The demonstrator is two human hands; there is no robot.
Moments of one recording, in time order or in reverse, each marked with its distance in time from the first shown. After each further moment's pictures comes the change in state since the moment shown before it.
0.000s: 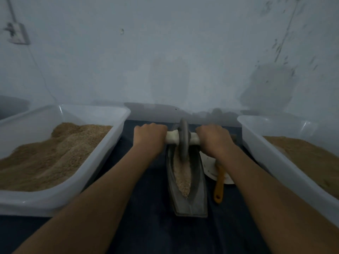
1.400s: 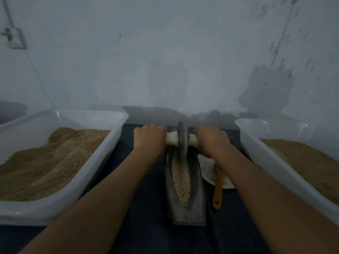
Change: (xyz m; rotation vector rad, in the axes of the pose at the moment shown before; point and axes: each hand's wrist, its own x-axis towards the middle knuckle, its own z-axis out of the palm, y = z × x) left_hand 0.012 0.002 0.008 -0.029 0.126 0.005; right_hand 0.016 0.006 0.004 0.018 -0.016 -0.002
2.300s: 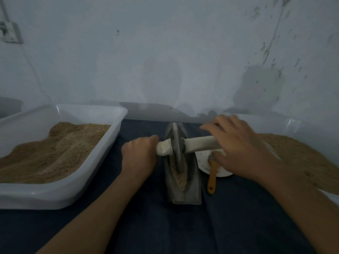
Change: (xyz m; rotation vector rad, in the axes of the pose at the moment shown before) left_hand -0.080 -0.008 0.008 -0.103 0.215 -0.045; right_hand -0.121 0.032 -0.044 -0.048 0.404 -0.324
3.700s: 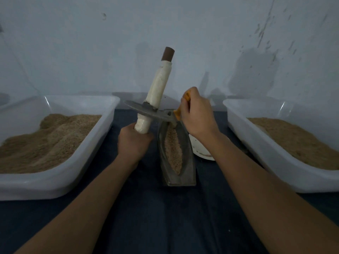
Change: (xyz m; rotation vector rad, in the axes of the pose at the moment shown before) left_hand 0.003 -0.002 0.011 -1.023 -0.061 -0.575; right_hand 0.074 -0.040 0.047 0.641 0.317 0.396
